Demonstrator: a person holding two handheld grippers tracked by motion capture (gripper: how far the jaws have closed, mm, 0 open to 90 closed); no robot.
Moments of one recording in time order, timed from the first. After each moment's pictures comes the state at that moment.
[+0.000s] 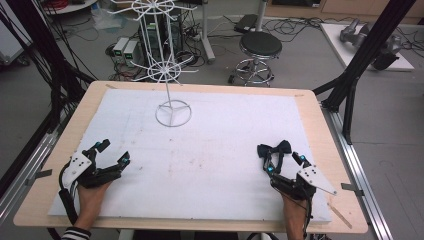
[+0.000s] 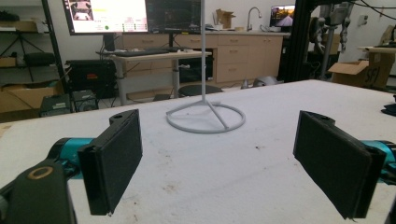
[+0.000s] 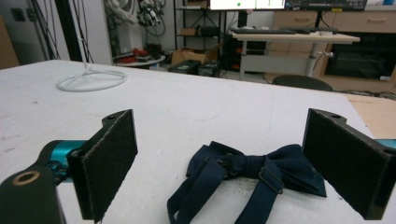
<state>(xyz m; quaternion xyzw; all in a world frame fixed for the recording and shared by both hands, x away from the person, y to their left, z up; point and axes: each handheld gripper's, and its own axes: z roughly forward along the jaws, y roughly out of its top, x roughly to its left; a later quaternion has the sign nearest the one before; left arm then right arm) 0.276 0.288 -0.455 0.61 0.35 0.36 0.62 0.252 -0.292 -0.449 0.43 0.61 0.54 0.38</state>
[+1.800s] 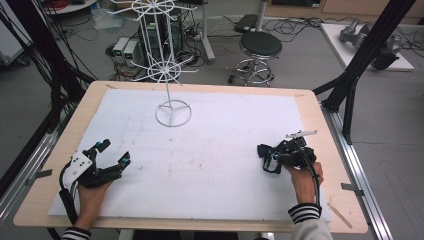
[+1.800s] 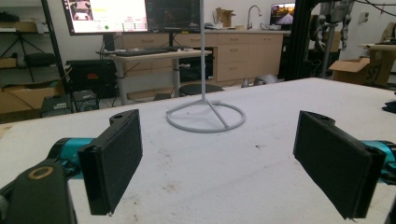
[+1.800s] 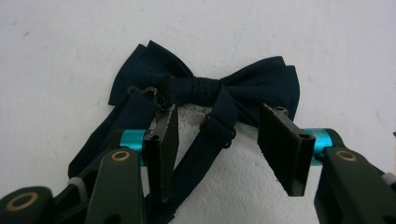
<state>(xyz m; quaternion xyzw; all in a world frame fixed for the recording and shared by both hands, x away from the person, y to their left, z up) 0.276 0.287 -0.455 0.61 0.35 0.36 0.61 0.339 -0.300 -0.413 0.54 0.78 0.25 0.21</state>
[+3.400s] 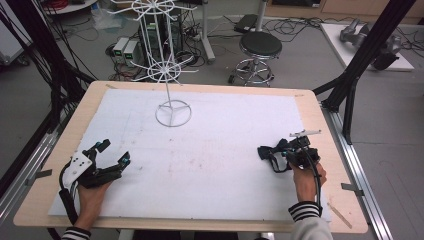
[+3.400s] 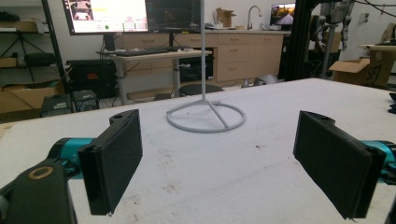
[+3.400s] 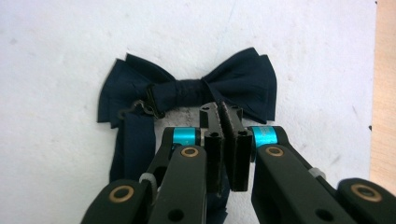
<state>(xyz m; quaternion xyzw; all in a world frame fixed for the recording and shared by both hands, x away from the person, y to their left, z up) 0.276 0.288 -0.455 0.61 0.35 0.36 0.61 0.338 -0.308 -0.409 0.55 0.76 0.25 0.22</state>
